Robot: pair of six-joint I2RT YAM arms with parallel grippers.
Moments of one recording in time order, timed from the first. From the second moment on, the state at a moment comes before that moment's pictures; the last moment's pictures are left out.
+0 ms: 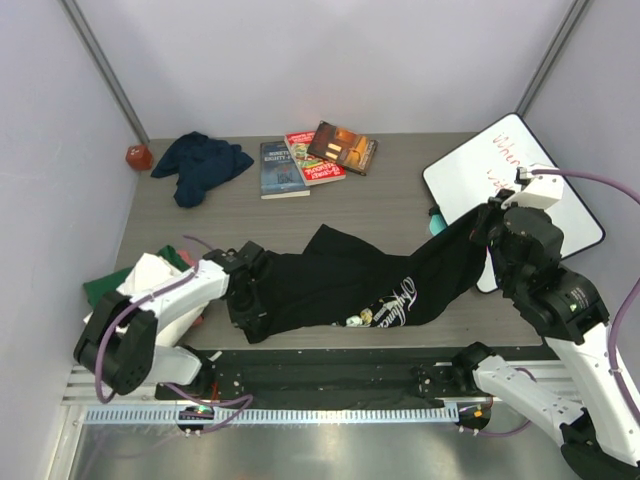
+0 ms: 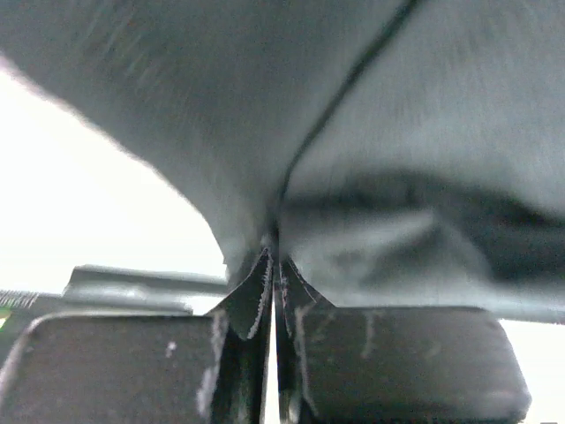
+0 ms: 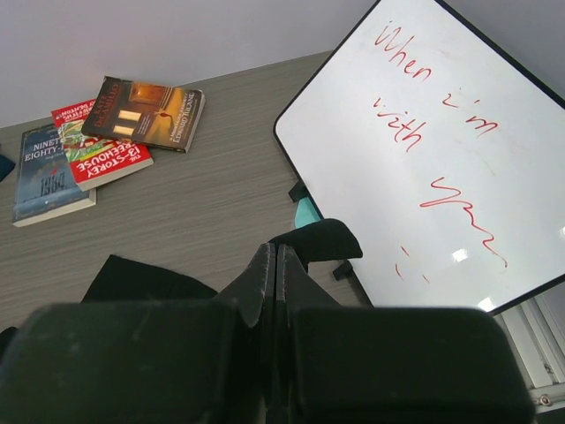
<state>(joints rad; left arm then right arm) -0.56 1.36 0.69 -0.86 0.06 -0.87 0.52 0.77 1.25 -0.77 0.67 0.31</state>
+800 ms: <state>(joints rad) -0.53 1.35 0.85 -0.99 -0.13 -0.78 0.52 0.72 1.24 -0.76 0.69 0.31</state>
